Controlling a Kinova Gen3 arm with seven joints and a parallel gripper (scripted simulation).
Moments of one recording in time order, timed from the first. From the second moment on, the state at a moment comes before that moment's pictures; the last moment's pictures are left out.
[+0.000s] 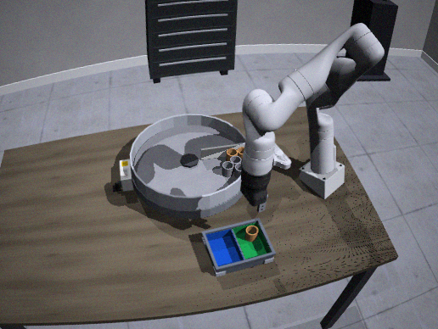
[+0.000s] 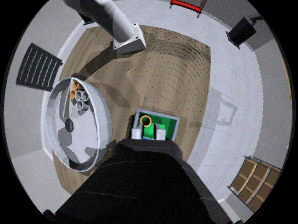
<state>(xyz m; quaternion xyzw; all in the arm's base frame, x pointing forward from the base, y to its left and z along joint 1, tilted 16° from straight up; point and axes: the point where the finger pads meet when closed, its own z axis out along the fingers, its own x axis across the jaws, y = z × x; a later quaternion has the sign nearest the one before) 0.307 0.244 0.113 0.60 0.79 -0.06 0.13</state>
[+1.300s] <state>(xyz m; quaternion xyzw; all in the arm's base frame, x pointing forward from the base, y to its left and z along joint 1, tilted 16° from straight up) 0.309 0.207 0.117 0.65 0.74 -0.05 0.13</state>
